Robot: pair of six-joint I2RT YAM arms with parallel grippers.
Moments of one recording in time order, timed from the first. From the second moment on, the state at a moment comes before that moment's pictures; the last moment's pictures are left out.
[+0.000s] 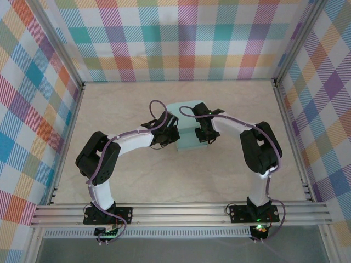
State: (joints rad) left arm -0.66 1.82 1.15 -0.29 -0.02 -0.92; right arm 0.55 1.93 1.33 -0.74 0.14 0.23
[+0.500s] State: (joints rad) left arm -0.66 1.82 1.15 -0.29 -0.02 -0.92; right arm 0.55 1.98 1.37 -0.74 0.15 0.26
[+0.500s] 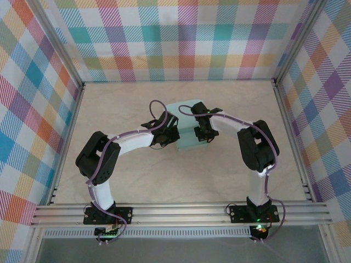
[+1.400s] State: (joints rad) left arm -0.66 1.82 1.15 -0.30 -0.04 -0.91; right arm 0.53 2.01 1.38 -0.68 0.19 0.27
